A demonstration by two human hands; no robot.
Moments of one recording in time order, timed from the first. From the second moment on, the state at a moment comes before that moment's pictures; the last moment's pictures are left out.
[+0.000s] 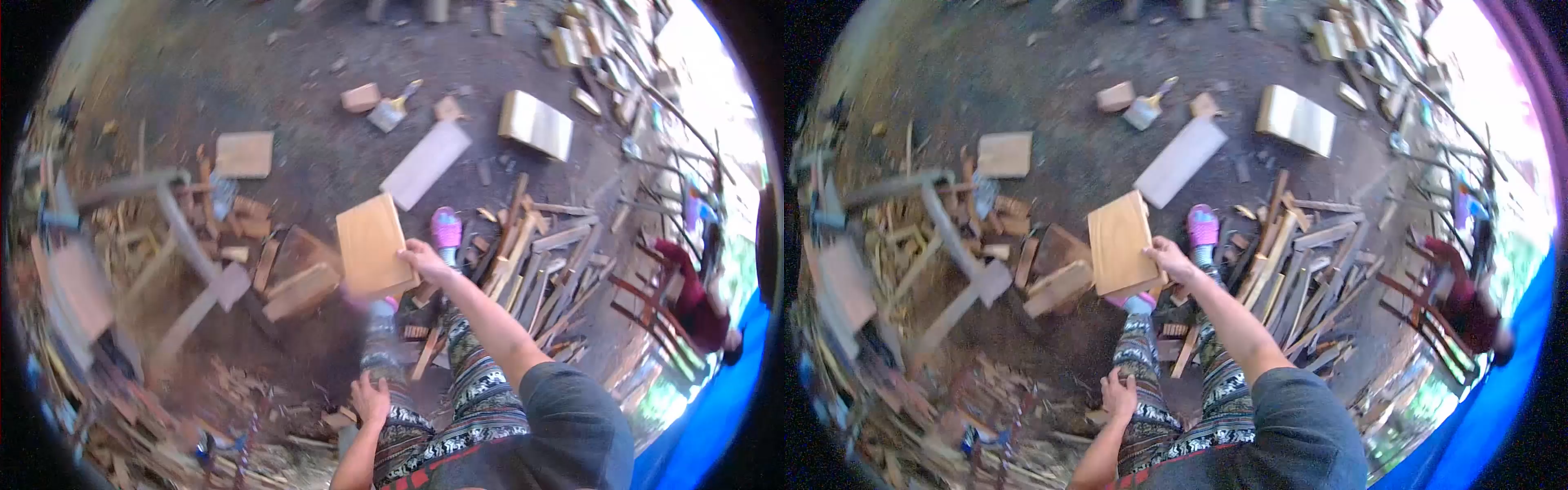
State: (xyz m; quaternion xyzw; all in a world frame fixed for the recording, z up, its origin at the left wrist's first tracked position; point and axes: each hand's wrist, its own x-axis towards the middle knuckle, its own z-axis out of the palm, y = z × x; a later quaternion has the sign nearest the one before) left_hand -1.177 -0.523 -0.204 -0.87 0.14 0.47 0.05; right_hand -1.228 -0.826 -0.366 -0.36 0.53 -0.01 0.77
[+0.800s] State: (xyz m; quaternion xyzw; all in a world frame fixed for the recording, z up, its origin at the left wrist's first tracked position) left_hand -1.201 -0.662 -0.244 -0.80 0.25 0.48 0.25; right_hand -1.539 -1.221 -0.502 0.04 0.53 -0.53 0.66
